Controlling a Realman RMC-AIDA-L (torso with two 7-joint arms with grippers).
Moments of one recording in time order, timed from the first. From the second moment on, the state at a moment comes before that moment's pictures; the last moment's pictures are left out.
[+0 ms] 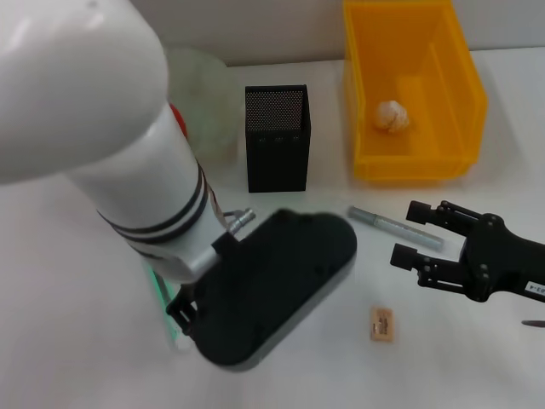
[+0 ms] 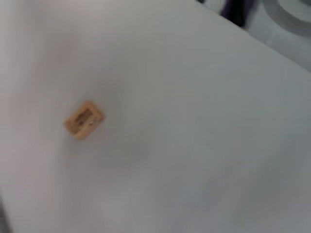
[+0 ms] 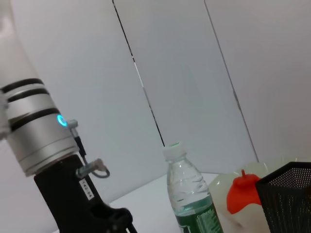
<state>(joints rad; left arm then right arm) -0.85 -2.00 2.05 1.55 2.44 1.64 -1.70 0.27 2.08 -0.62 -0.52 -1.79 -1.74 1.15</state>
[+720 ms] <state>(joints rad) -0.56 -2.07 1.82 1.59 2.41 1.57 -2.16 0.28 2.08 -0.62 -0.55 -1.80 -1.73 1.14</state>
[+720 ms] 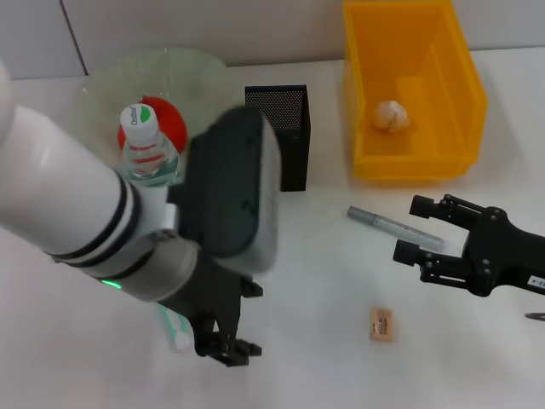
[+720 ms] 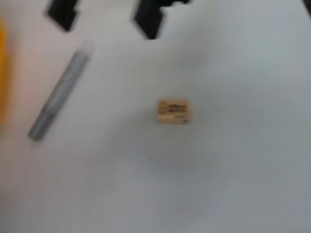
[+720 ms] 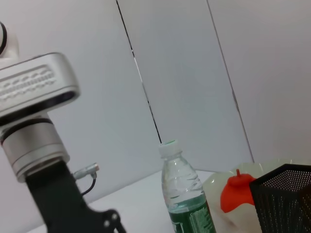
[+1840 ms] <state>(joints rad) -0.41 -2.08 1.62 1.60 2.45 1.52 -2.88 0.25 2.08 -0.63 -0.58 -1.84 -1.73 1.08</state>
